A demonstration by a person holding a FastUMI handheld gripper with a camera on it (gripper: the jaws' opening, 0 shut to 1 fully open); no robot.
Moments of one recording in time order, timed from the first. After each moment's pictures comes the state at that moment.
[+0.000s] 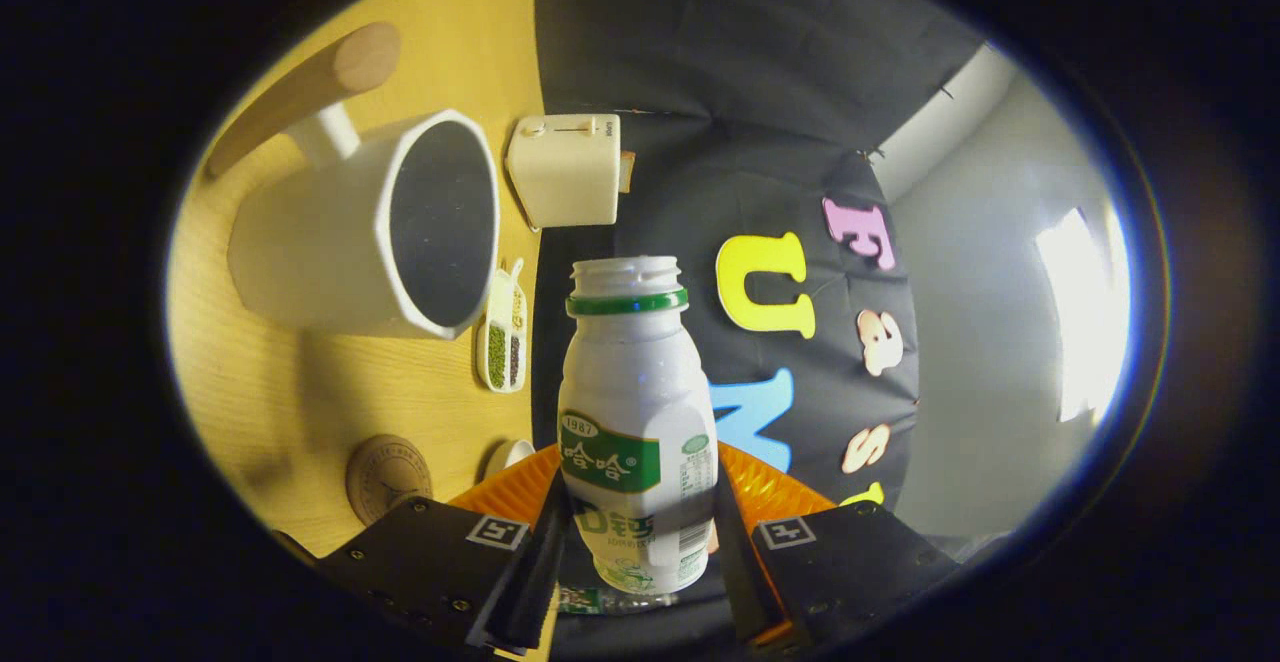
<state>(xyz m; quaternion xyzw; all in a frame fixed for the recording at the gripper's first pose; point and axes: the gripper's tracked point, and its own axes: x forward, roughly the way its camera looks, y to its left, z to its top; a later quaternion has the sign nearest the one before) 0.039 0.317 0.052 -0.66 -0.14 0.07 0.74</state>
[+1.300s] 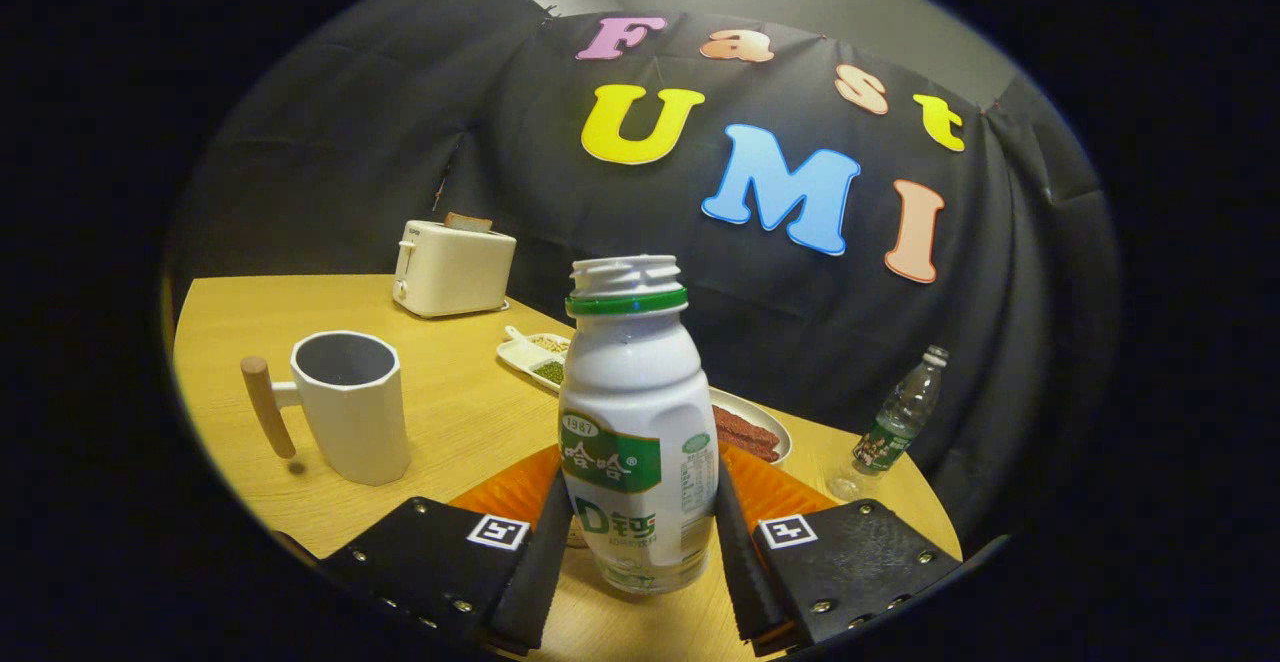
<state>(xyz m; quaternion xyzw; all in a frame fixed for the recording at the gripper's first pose) 0.028 0.241 0.012 -0.16 0.06 0.16 0.97</state>
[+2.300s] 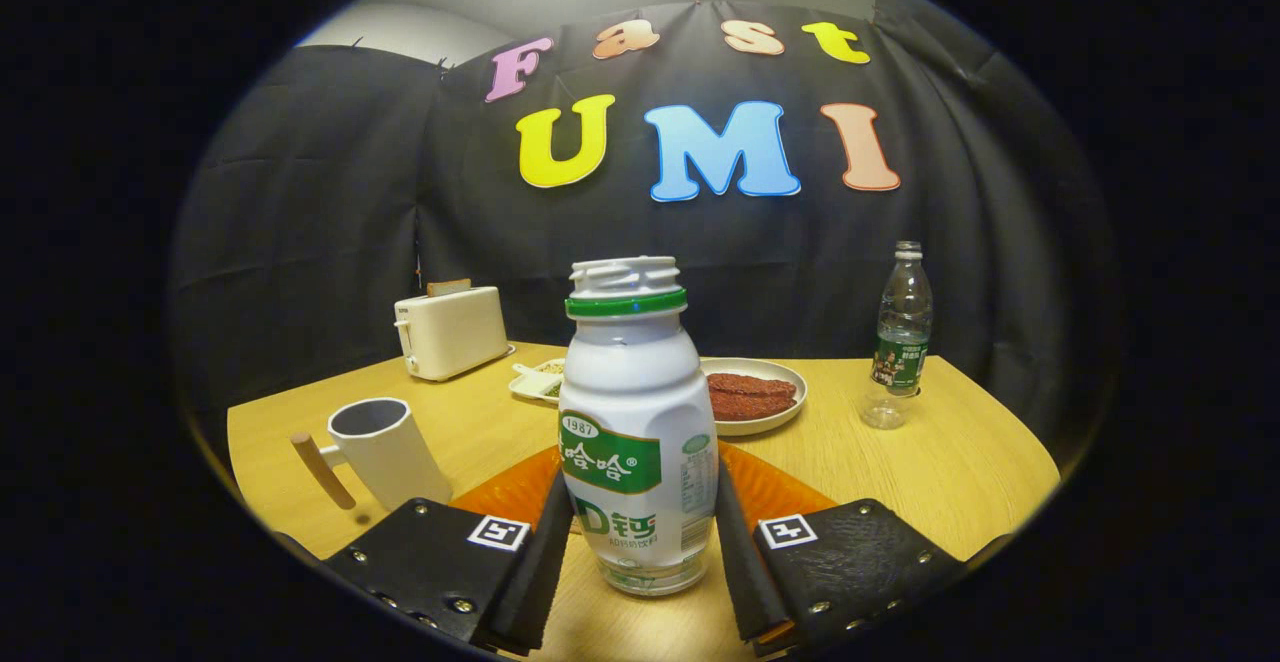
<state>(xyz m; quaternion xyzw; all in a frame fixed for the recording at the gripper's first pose) 0.021 0.222 0.024 0.01 0.08 0.19 0.98</state>
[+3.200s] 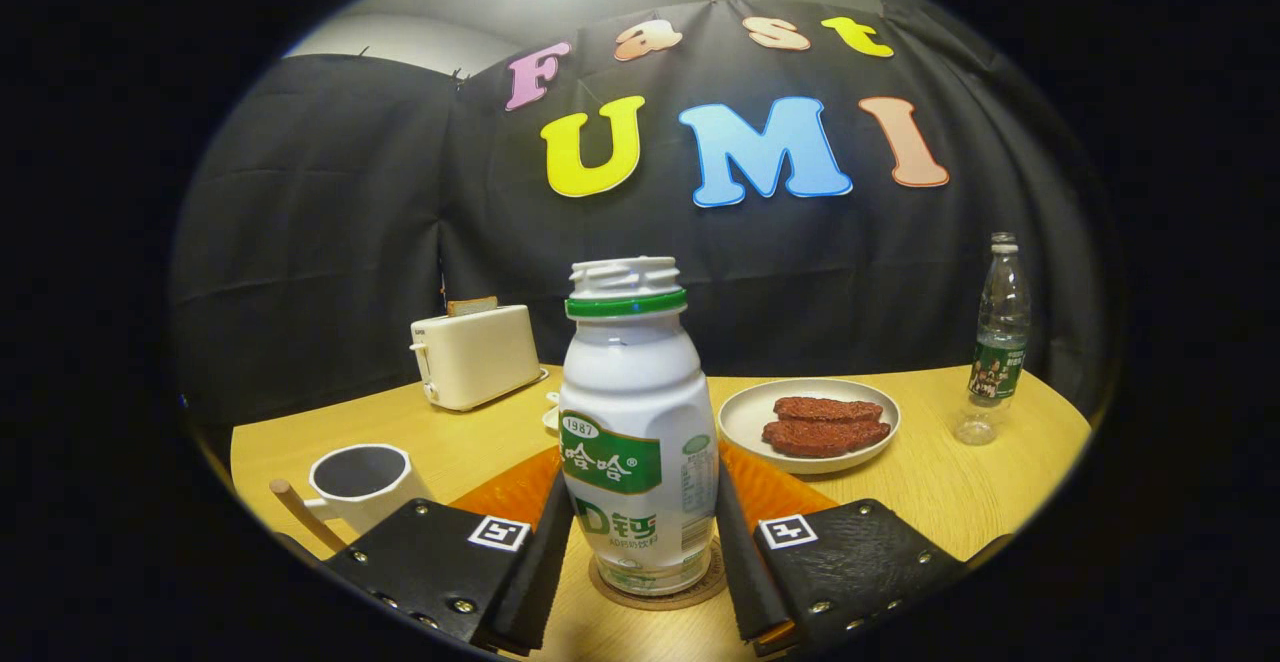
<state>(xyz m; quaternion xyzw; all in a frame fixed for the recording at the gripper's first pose) 0.077 0.294 0.018 0.03 0.06 0.23 0.97</state>
